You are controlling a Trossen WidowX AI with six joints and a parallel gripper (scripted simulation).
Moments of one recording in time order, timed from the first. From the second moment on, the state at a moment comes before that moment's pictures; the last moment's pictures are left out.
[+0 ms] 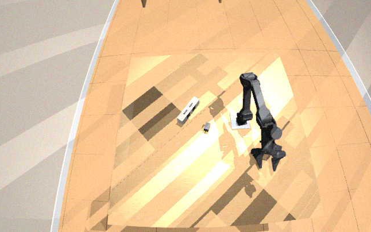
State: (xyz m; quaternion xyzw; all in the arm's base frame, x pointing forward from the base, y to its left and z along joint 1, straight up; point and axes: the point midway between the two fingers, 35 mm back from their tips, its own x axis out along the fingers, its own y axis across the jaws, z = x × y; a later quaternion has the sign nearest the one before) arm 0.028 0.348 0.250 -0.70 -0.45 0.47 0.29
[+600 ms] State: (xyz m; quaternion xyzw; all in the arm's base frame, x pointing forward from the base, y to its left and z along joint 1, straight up) arm 0.102 0.331 0.217 -0.74 -0.29 0.50 0.34
